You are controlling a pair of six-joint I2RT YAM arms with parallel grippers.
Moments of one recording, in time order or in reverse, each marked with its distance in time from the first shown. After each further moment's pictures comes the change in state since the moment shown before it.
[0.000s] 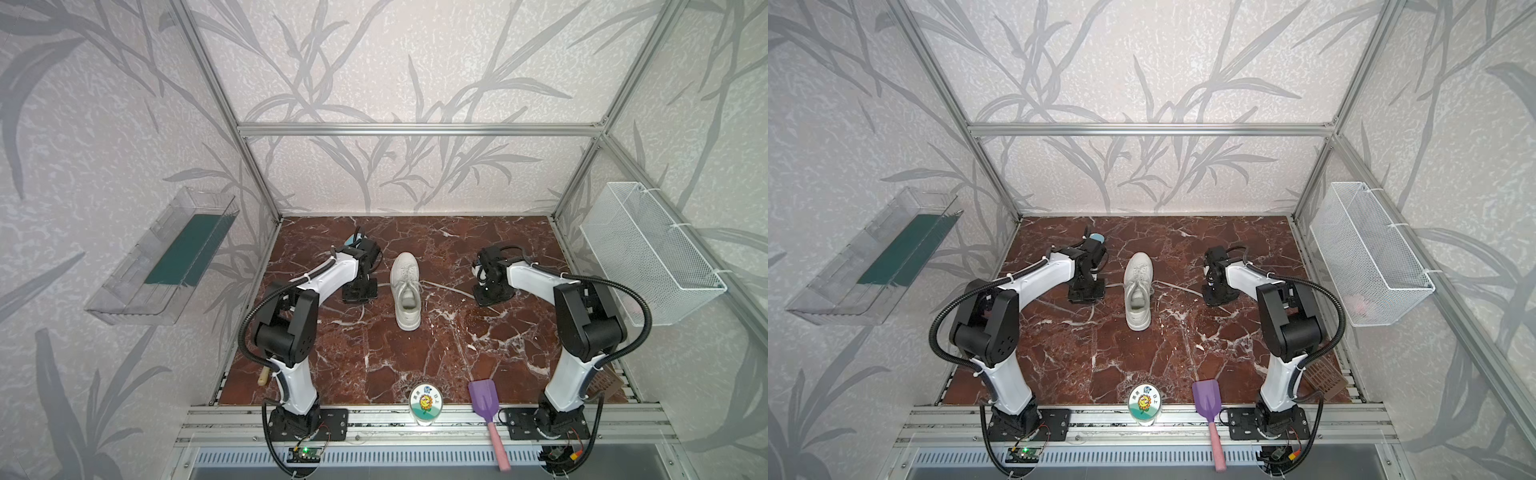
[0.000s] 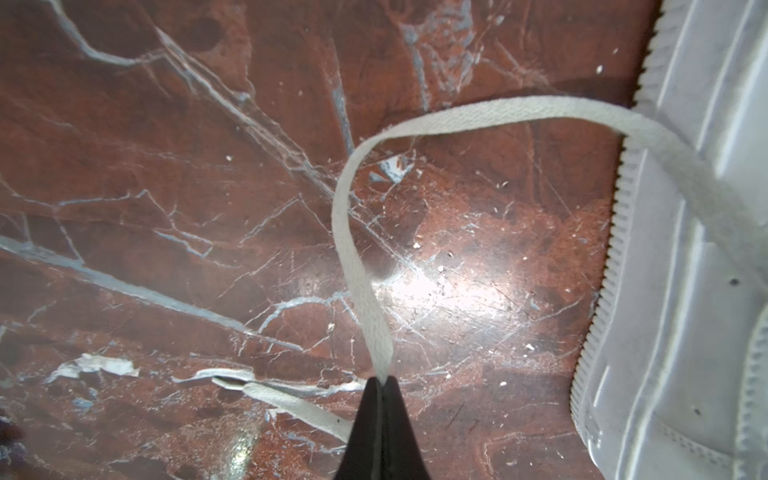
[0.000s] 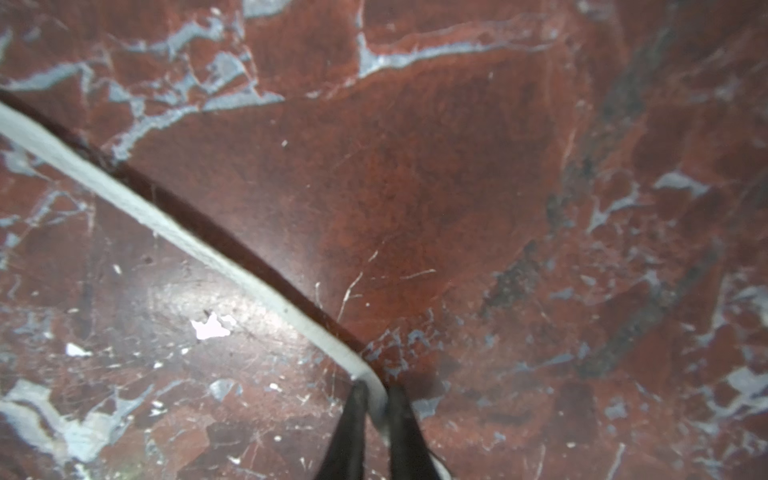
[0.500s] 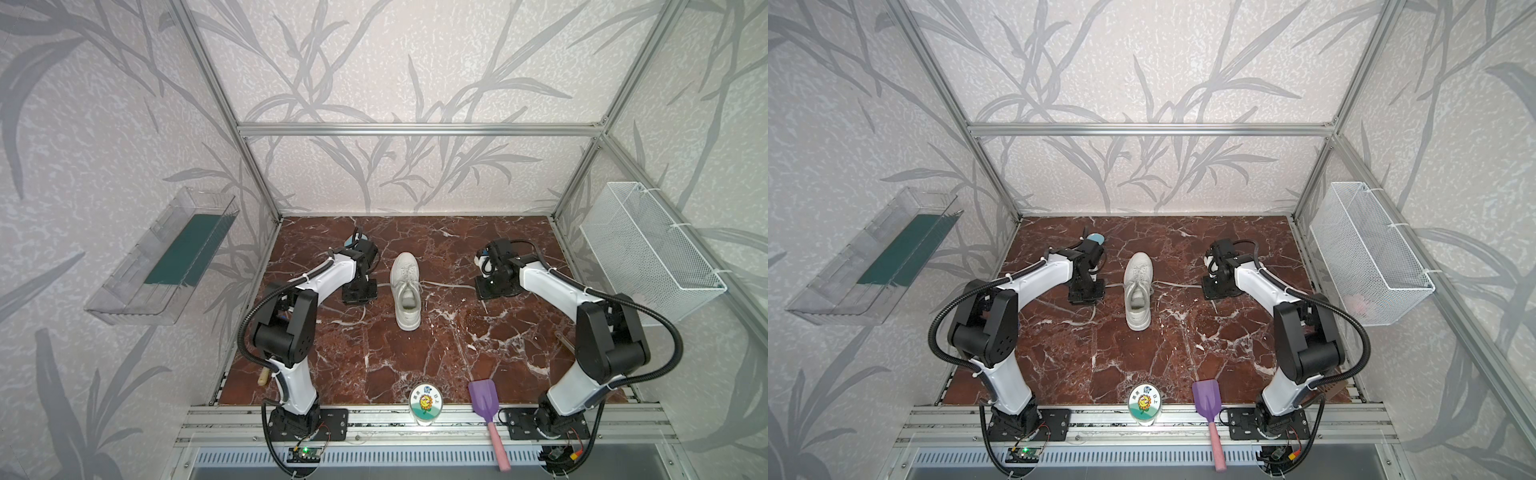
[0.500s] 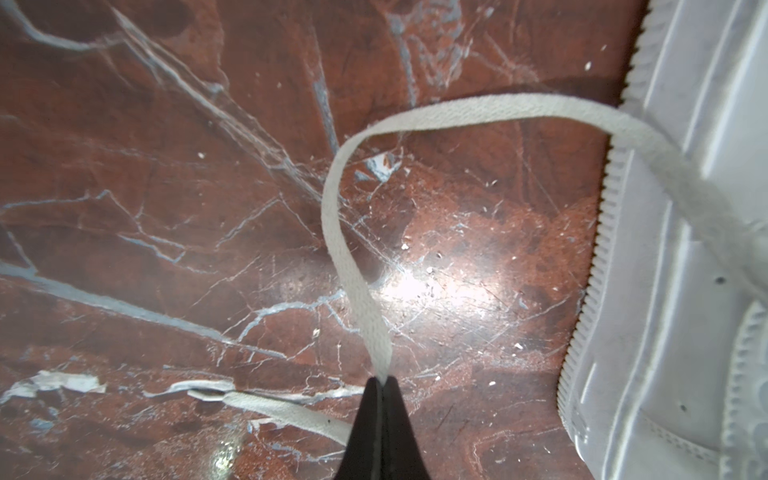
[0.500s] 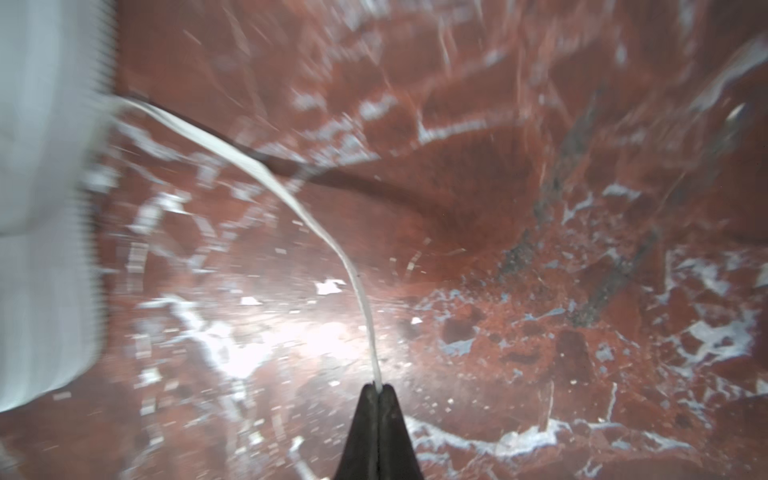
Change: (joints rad) left arm 0.010 -0.002 -0.037 0.043 0.057 0.001; right arm 0.000 -0.194 0.014 -0.024 -0.167 0.074
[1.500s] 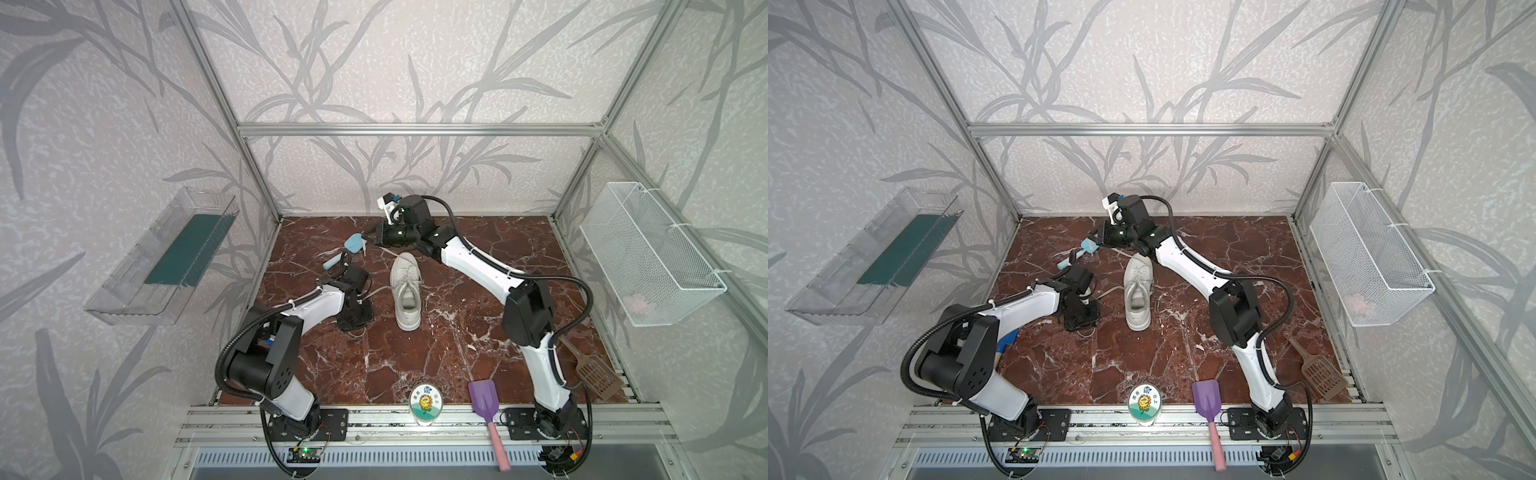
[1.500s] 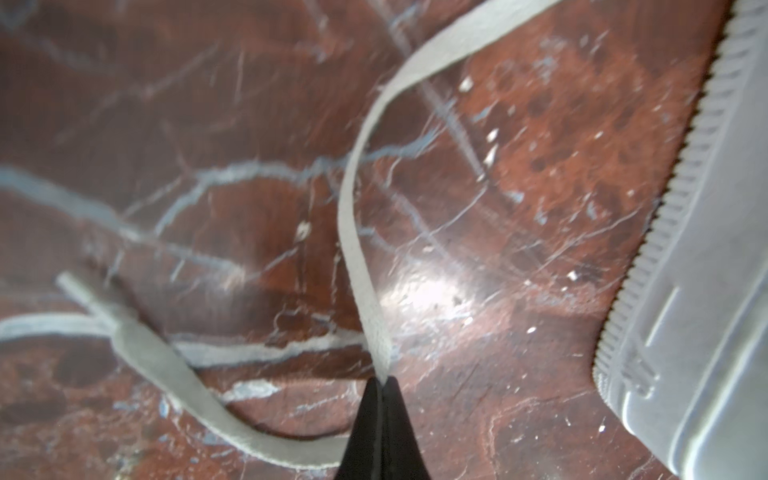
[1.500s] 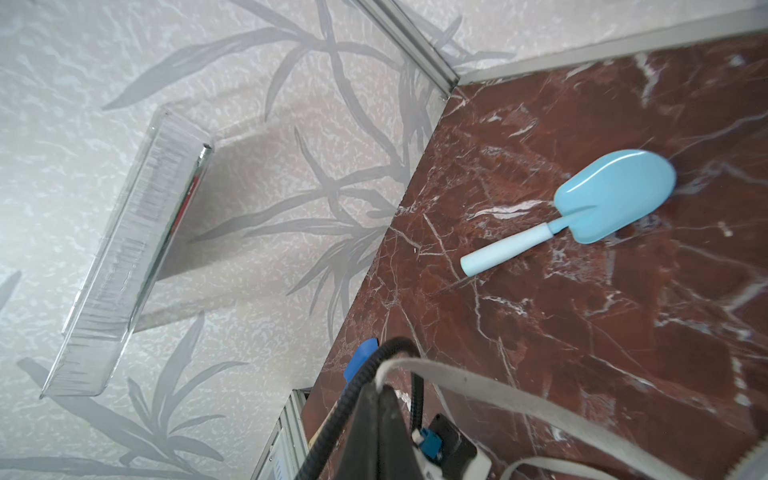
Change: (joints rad) left arm 0.001 -0.242 -0.418 0.275 0.126 -0.163; right arm 0.440 0.595 0.941 0.451 -0.332 0.632
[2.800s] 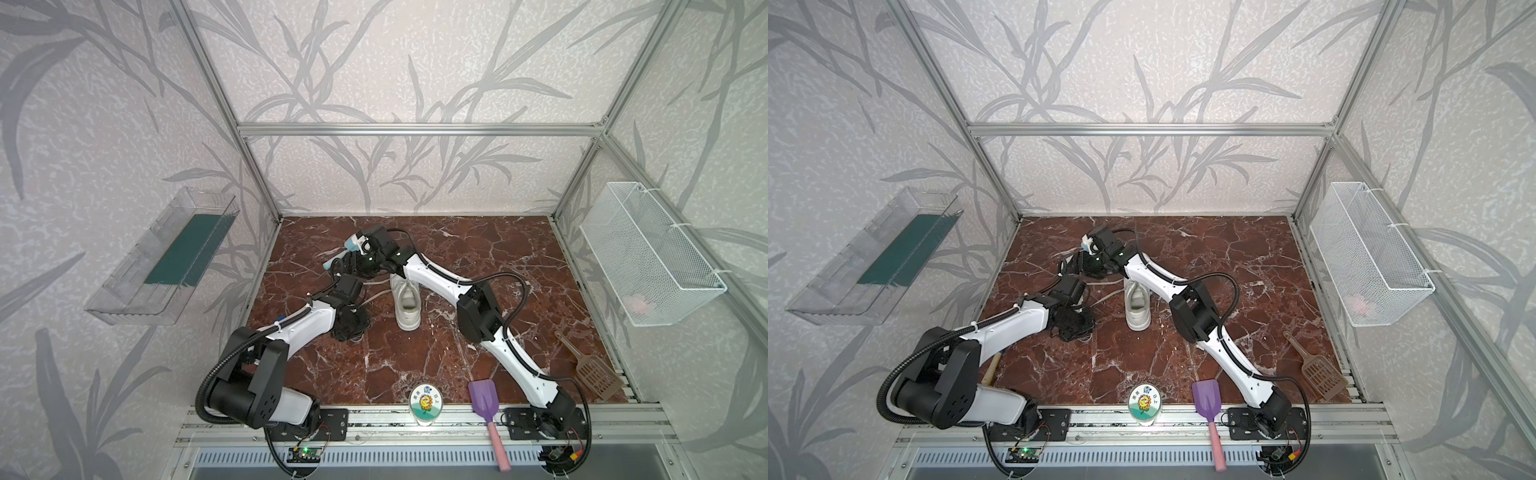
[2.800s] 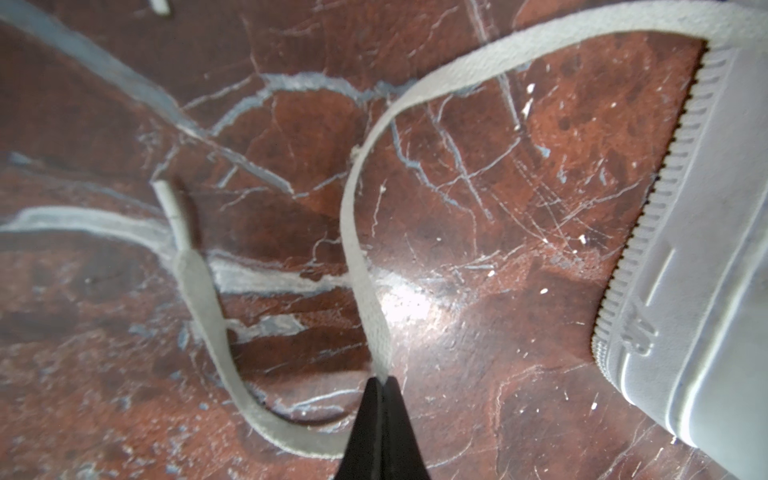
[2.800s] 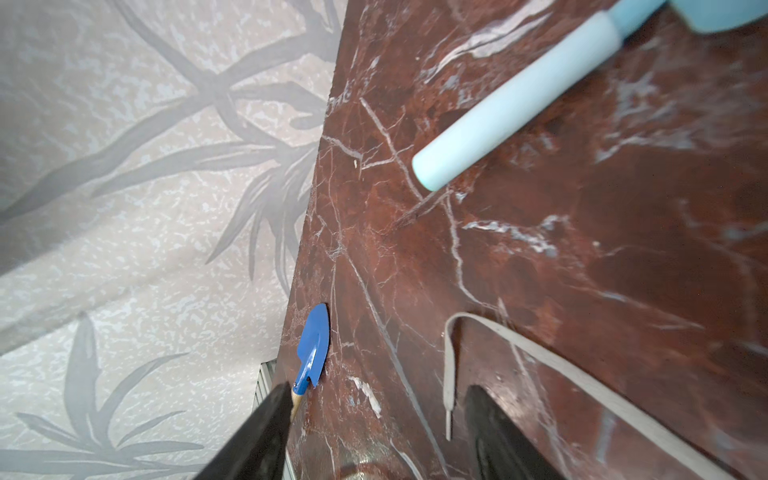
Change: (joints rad) left arm 0.000 -0.146 -0.126 0.055 -0.012 -0.091; right arm 0.066 0.391 0.331 -0.180 -0.038 0.086
